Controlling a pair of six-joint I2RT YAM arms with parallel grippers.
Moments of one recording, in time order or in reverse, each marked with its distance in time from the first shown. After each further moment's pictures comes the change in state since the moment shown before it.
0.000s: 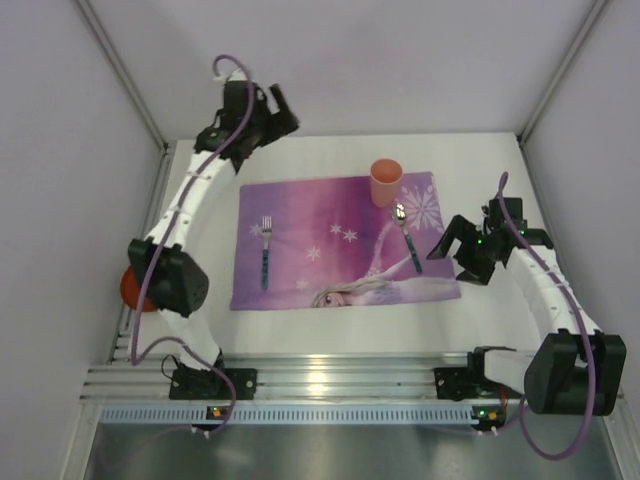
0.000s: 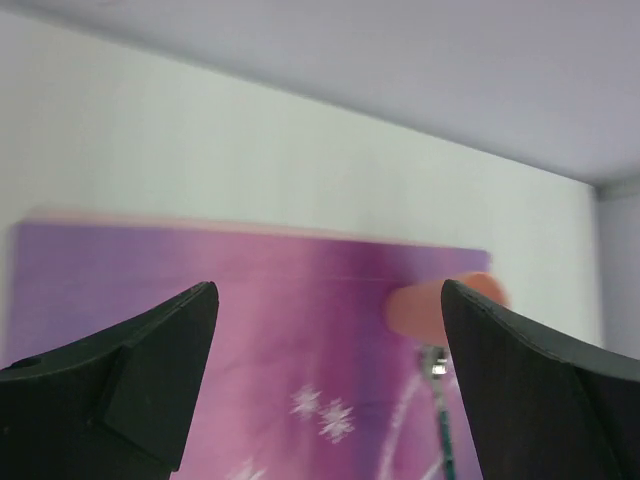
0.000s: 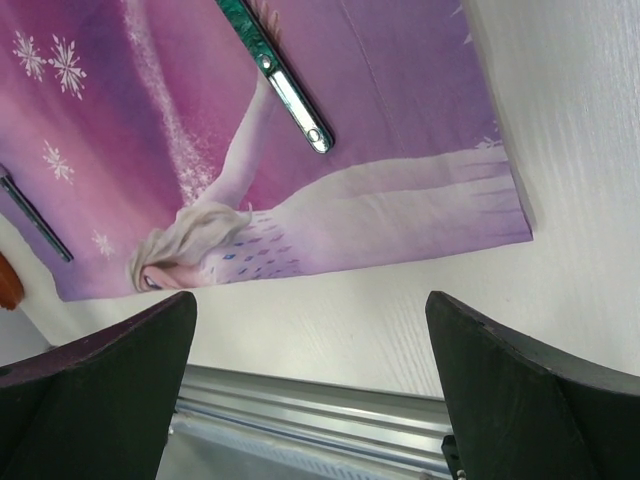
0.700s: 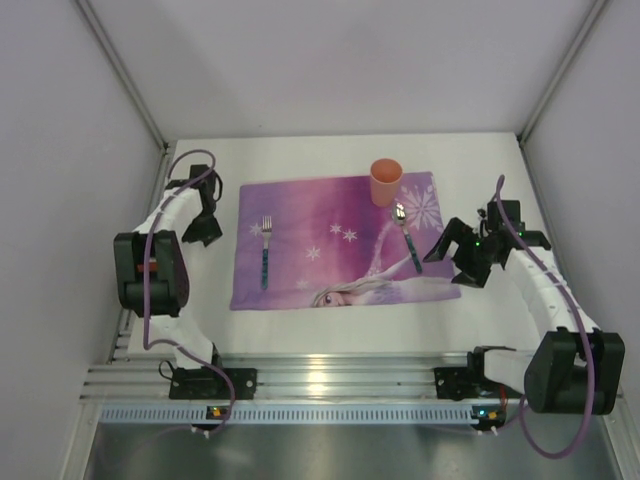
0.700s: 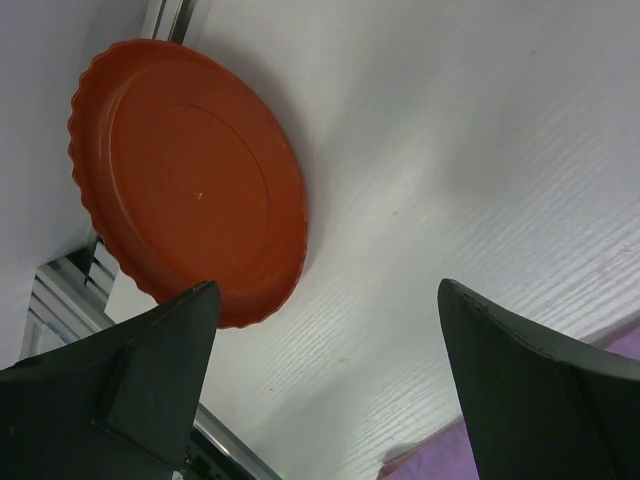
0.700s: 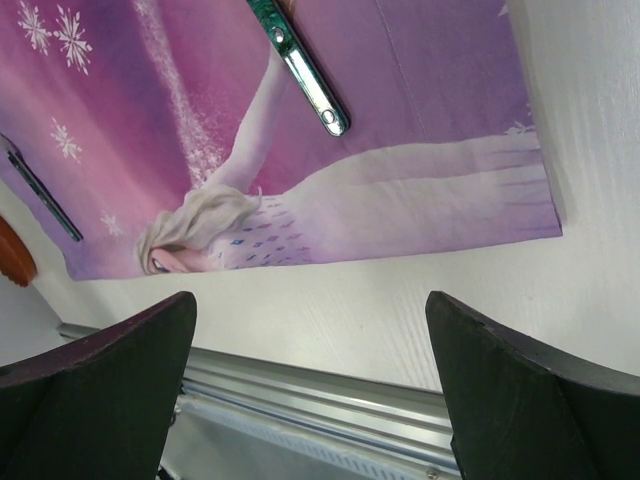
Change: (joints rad) left arm 0.393 -0.153 -0.721 -0.350 -0.533 0.134; right arm 0.008 0.002 -0.027 0.014 -0.057 0.003
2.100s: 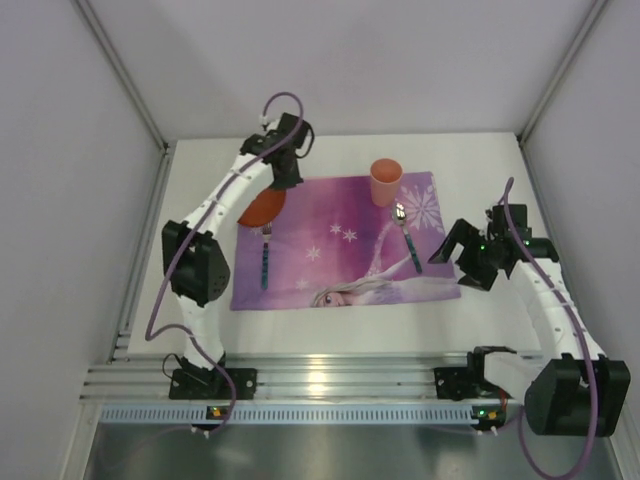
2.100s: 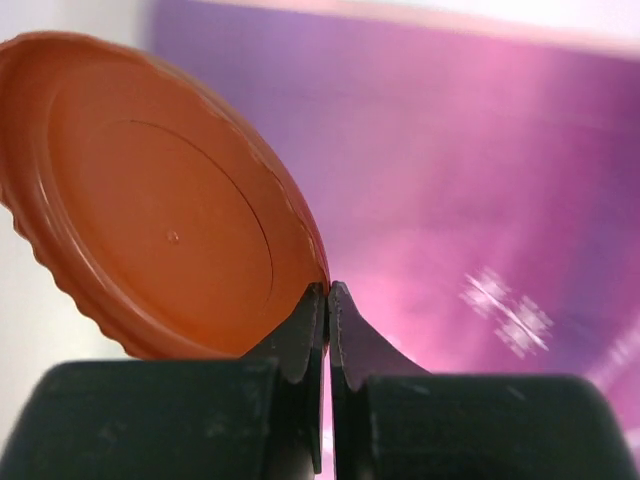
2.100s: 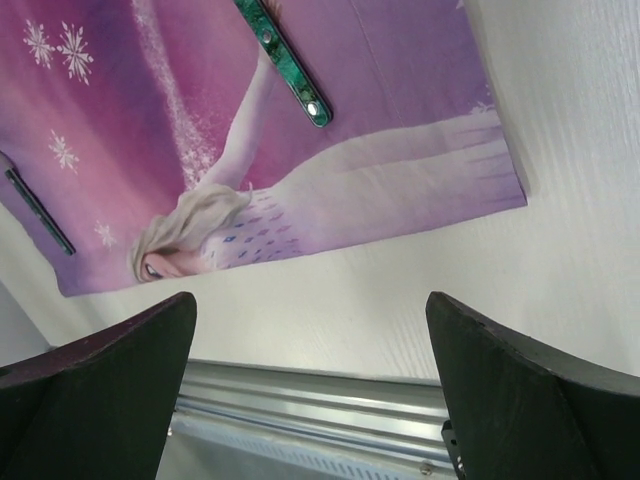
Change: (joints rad) left arm -0.434 0.171 0.590 -0.069 0.186 -0.087; right arm 0.001 -0.097 0.000 -0.045 0.061 0.012
